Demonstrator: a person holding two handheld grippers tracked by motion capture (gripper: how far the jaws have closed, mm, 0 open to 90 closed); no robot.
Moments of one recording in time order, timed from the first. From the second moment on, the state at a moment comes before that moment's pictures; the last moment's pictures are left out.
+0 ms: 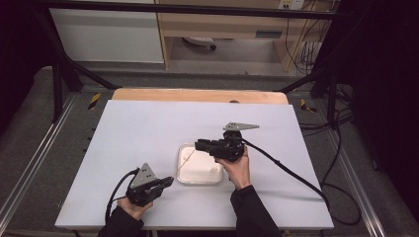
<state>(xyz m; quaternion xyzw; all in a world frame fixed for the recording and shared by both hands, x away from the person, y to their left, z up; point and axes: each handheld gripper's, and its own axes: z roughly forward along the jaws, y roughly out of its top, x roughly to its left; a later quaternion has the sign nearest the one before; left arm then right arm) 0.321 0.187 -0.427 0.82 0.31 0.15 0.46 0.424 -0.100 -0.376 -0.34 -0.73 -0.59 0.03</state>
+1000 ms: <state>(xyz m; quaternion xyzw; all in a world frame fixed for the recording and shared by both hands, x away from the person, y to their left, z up) 0.319 0.186 -0.429 0.82 0.32 0.15 0.46 0.419 -0.090 -0.388 -0.35 -0.72 -0.60 0.07</state>
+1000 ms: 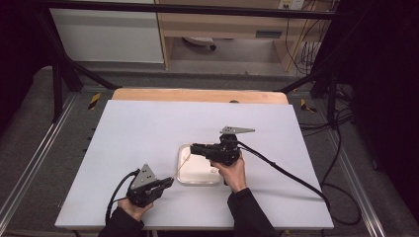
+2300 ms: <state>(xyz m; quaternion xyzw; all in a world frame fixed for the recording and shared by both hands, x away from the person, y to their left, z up) 0.317 0.181 -0.429 0.82 0.32 0.16 0.45 0.408 -0.082 -0.396 -0.35 -0.71 -0.61 0.07</state>
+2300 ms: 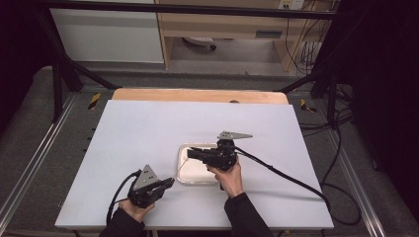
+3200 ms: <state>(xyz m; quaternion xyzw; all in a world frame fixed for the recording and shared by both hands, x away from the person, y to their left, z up) 0.317 0.179 -0.431 0.83 0.32 0.16 0.43 0.402 -0.076 -0.403 -0.34 -0.71 -0.61 0.07</state>
